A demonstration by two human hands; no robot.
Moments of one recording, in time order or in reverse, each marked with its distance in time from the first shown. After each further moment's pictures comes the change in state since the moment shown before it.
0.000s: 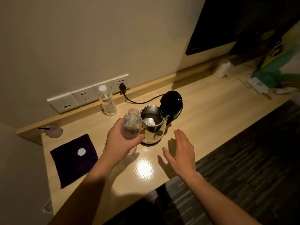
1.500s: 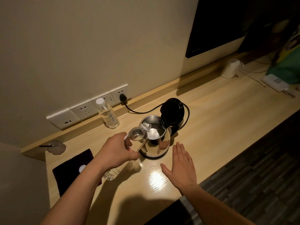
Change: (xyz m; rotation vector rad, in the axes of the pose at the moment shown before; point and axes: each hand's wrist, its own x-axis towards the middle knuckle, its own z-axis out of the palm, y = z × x) left_hand 0.043 0.023 -0.009 0.629 -0.285 -0.296; right_hand 0.022 0.045 0.095 -0.252 -0.189 0.019
